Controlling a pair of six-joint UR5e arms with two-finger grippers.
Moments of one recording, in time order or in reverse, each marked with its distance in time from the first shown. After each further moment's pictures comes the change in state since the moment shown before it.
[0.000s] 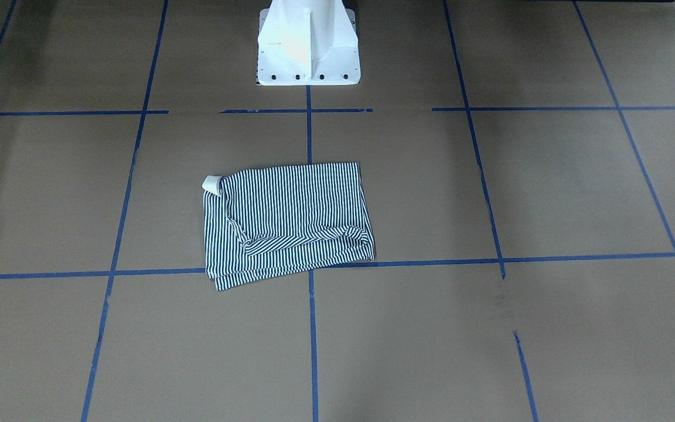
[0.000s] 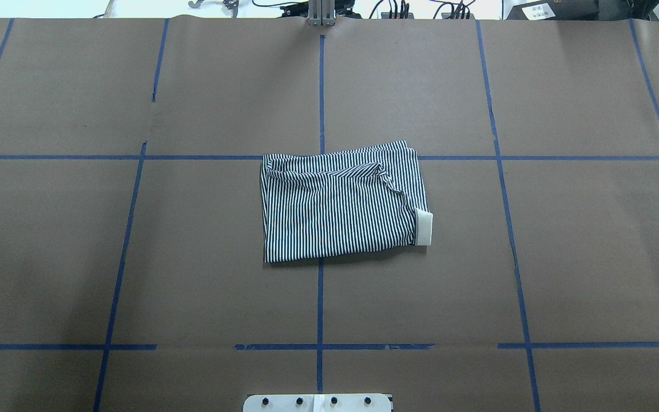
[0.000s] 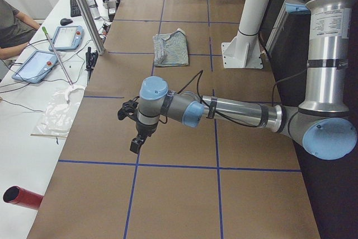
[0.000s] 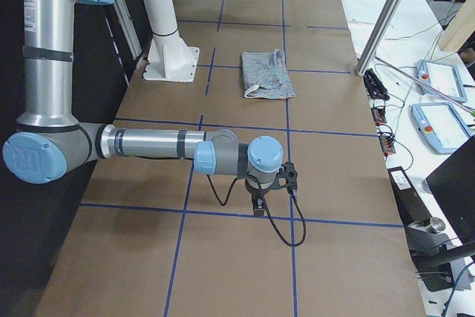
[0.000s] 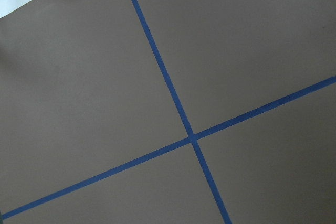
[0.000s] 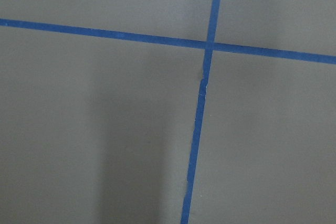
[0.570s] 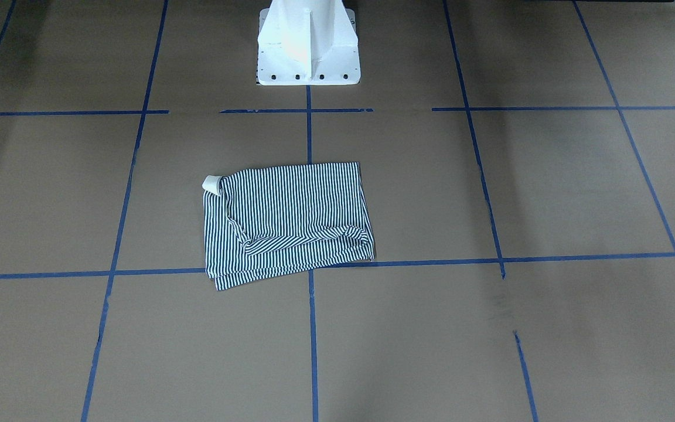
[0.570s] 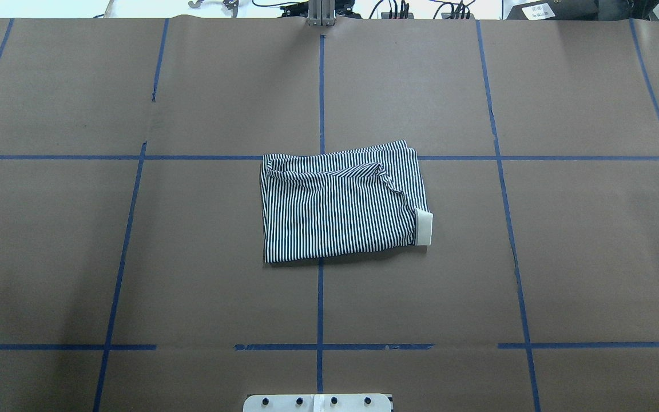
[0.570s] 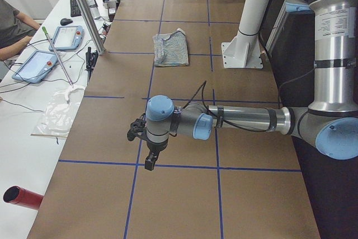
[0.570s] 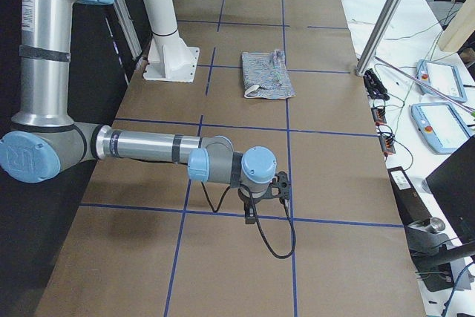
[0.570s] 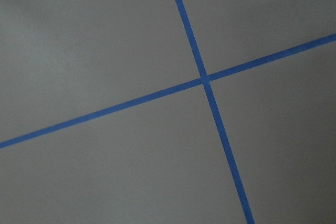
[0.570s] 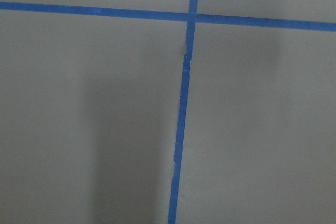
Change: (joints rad) left arm -0.052 0.020 -0.018 0.170 -0.094 0.009; right arm 0.003 -0.025 -0.022 0.001 -0.003 -0.003
